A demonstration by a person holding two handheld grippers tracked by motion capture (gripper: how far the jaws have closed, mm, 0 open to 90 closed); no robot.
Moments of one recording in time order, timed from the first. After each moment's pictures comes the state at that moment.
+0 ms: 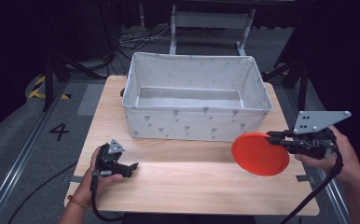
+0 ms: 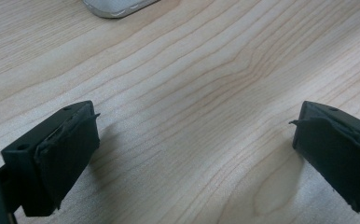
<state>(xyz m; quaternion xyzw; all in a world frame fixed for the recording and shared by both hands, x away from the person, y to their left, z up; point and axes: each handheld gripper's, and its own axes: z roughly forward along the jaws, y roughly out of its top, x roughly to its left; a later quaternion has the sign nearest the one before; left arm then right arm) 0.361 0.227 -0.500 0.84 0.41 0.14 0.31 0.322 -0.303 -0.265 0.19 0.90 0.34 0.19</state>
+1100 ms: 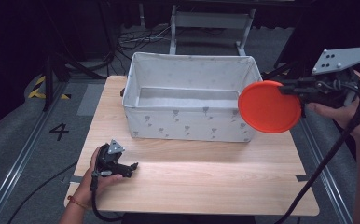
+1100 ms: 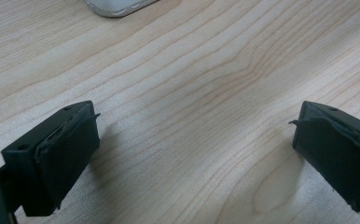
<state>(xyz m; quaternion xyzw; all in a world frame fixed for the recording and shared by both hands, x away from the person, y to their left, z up) 0.360 0.227 -0.500 0.84 0.42 0.14 0.31 0.372 -0.298 -0.165 0.22 0.87 0.35 0.26</state>
